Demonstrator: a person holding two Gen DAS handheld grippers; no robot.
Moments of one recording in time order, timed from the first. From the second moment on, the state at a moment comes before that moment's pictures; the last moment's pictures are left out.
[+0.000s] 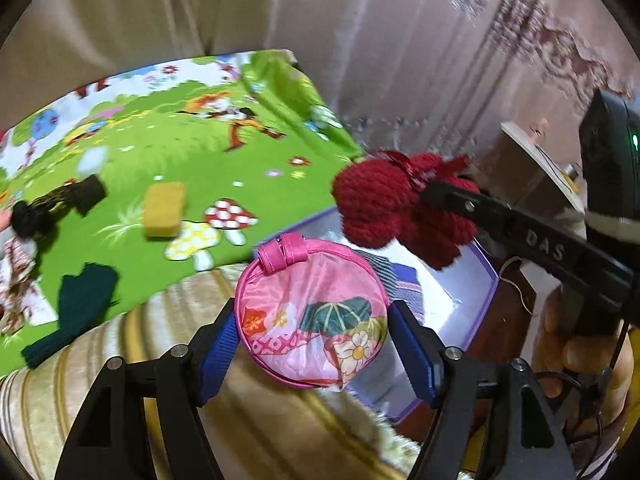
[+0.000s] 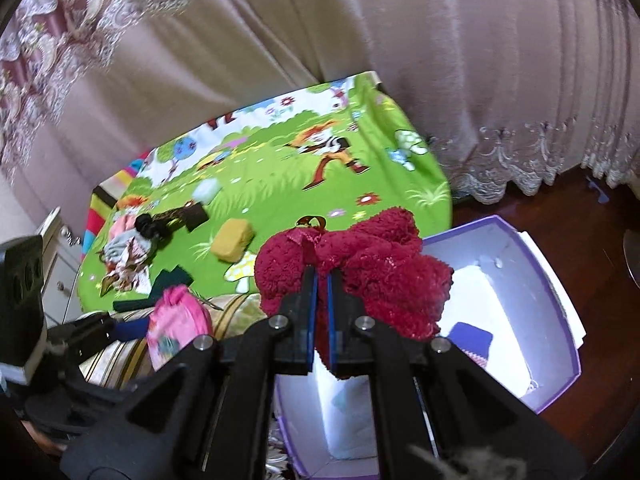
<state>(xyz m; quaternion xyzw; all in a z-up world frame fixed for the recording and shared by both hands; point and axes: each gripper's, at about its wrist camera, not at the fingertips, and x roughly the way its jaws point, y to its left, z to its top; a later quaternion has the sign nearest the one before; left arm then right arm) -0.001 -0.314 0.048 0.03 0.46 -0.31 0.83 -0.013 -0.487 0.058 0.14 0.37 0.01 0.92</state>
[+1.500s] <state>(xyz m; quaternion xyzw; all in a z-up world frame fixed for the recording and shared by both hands) 0.021 -0.135 0.063 -0.04 0.41 -0.20 0.89 0.028 -0.403 0.085 0.07 0.38 0.05 0.92</state>
